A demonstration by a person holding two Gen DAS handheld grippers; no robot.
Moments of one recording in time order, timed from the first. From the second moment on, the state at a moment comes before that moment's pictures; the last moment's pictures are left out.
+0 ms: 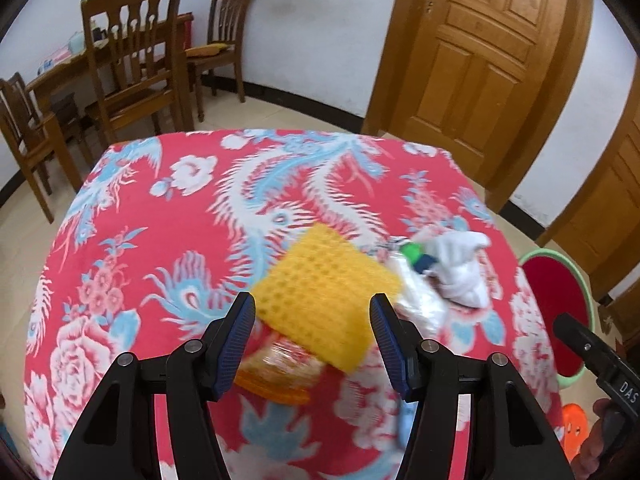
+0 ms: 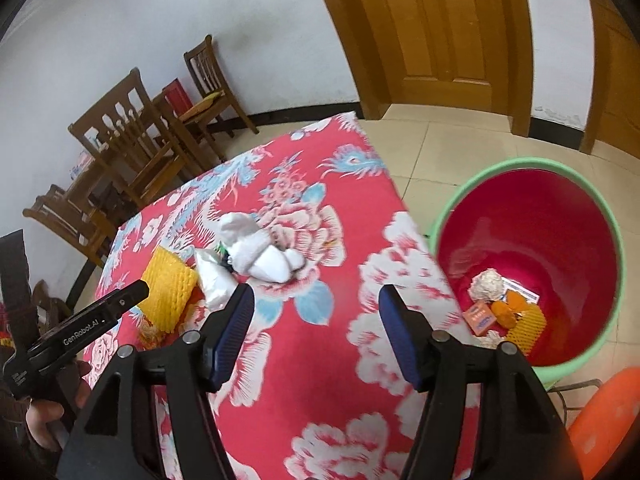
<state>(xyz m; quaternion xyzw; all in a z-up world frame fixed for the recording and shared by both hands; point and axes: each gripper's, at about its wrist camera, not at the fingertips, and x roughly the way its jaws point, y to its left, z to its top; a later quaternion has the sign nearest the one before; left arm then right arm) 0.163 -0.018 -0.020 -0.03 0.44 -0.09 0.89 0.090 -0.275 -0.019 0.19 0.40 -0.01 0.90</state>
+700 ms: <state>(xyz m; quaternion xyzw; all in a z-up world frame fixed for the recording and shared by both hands) 0.187 -0.006 -0.047 -0.08 0.46 -0.16 0.87 0.164 -0.231 -0.055 0.16 0.44 0.00 0.88</state>
